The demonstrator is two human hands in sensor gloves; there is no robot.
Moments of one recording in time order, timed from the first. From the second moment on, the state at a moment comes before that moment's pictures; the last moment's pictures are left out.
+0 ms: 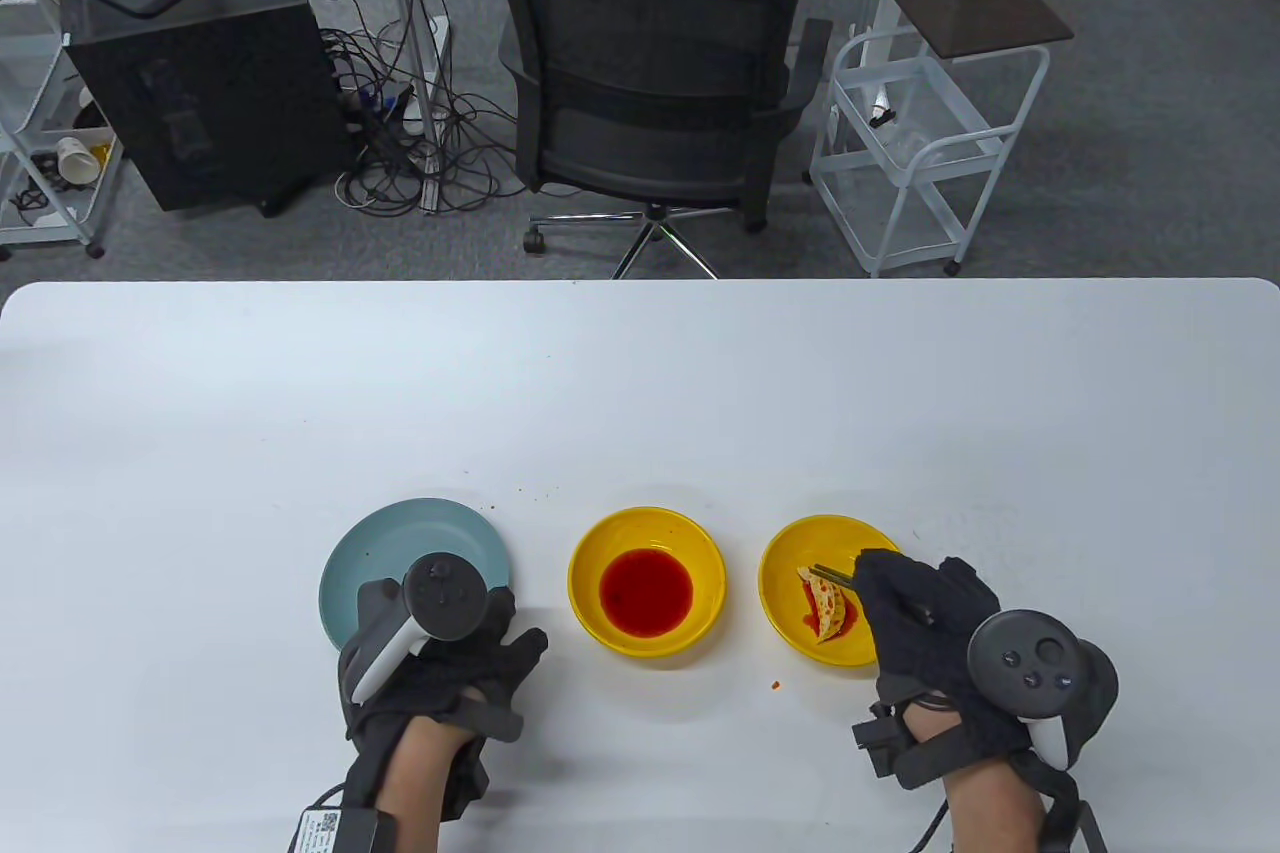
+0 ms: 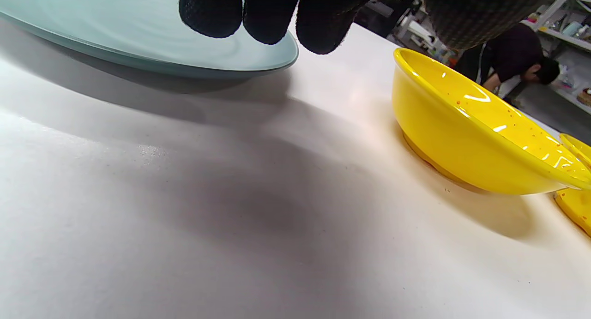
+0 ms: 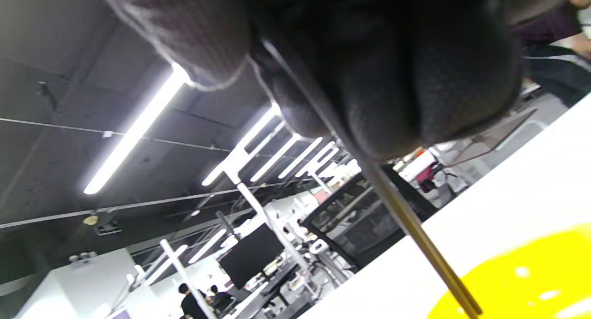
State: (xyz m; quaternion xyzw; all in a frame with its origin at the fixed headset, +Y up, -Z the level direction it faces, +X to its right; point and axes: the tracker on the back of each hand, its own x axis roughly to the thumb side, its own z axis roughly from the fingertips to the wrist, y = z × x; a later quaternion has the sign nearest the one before) left_hand -0.203 -0.736 -0.273 -0.21 0.00 0.23 0.95; right_hand 0.224 -0.659 -0.242 0.03 -0.19 0.90 0.39
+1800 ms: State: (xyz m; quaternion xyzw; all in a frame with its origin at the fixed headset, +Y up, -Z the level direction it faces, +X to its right) left_hand -0.190 -0.717 -0.267 -0.13 -0.07 0.33 0.93; right_hand 0.178 -0.637 -0.211 0.17 -0.28 0.90 0.30
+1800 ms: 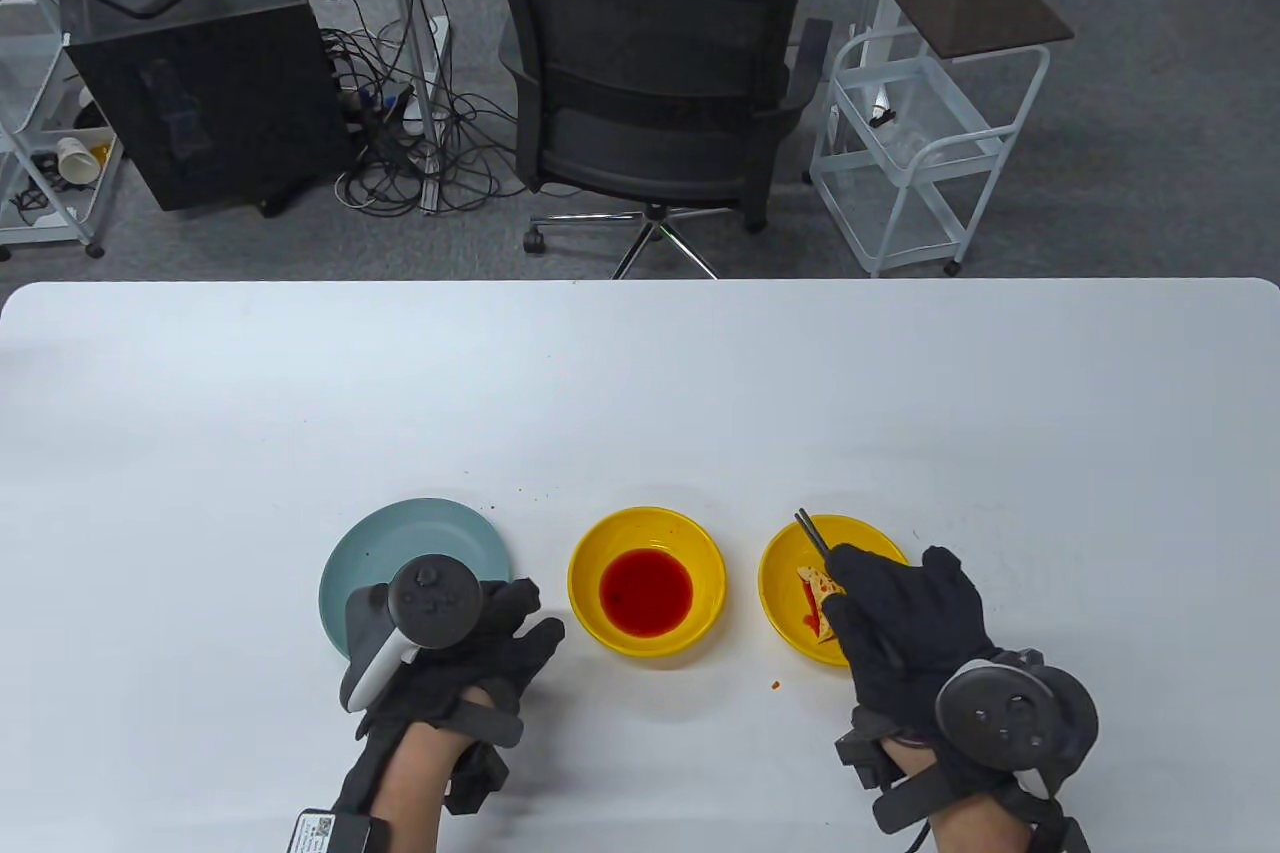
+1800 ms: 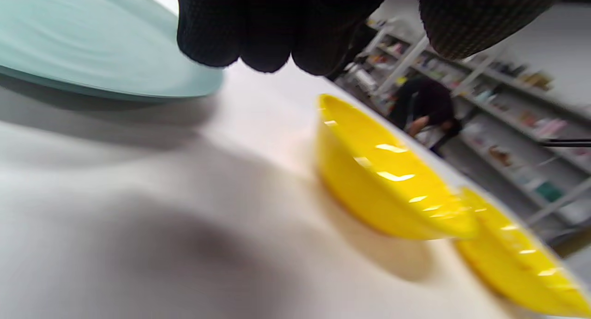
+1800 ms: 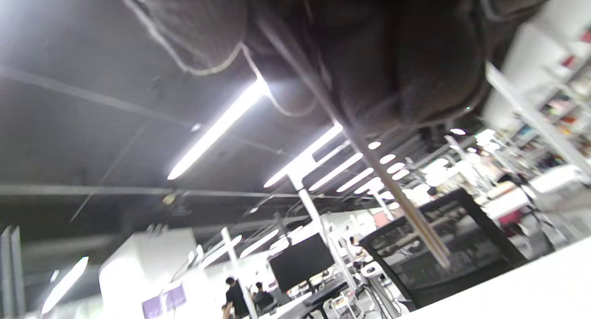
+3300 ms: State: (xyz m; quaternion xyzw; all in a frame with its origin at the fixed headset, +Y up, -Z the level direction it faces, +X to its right) left_hand -0.148 -0.732 -0.258 -0.28 -0.10 0.48 0.83; right_hand 0.085 -0.678 -0.198 0.15 -0.19 0.97 0.02
